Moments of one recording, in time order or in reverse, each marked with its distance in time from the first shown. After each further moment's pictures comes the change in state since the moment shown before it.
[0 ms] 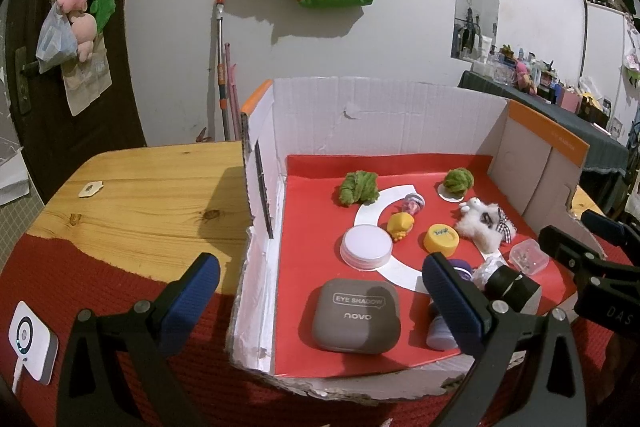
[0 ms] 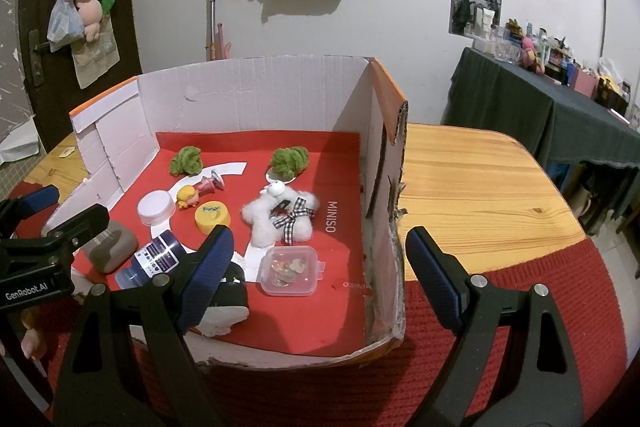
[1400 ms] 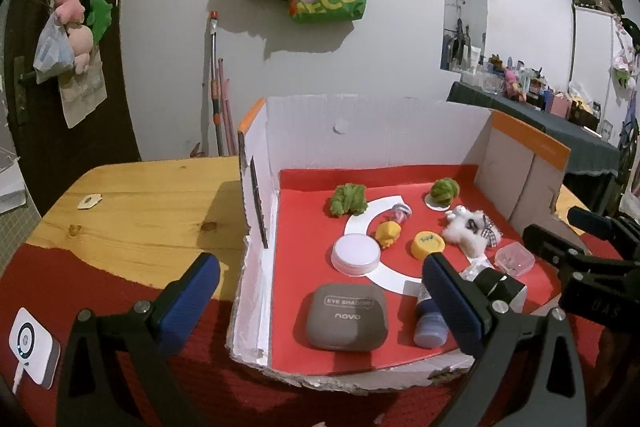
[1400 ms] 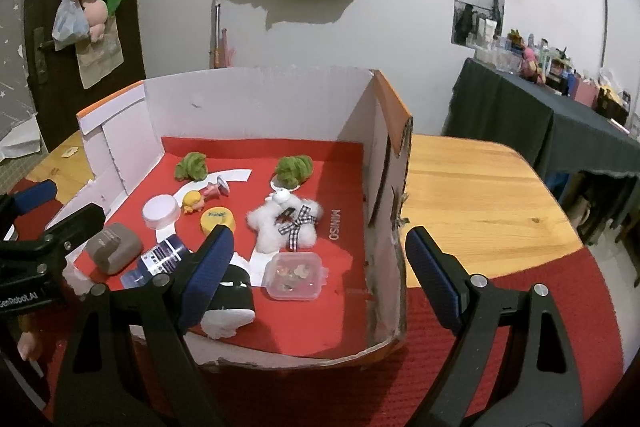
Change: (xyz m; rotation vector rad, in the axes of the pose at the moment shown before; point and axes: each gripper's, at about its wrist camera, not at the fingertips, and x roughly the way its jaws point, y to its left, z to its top) left arm -0.012 -0.004 -0.001 0.019 -0.053 -0.031; right arm -0.004 0.002 0.002 -0.012 -0.023 0.001
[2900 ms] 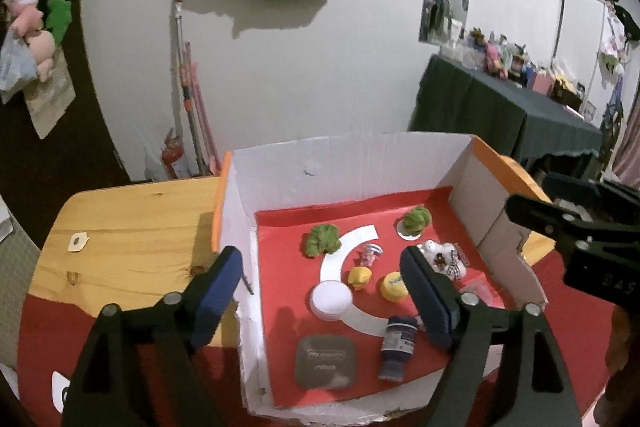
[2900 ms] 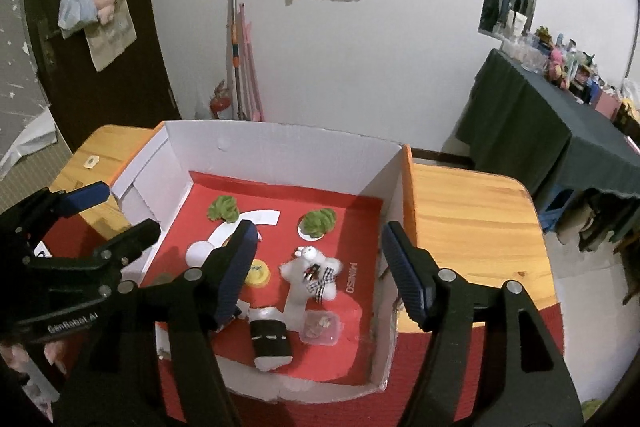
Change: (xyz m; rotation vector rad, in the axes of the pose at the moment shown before) left arm -0.001 -0.006 0.084 0.062 0.147 -0.099; right arm -0.028 0.004 0.097 -0.054 0.152 0.066
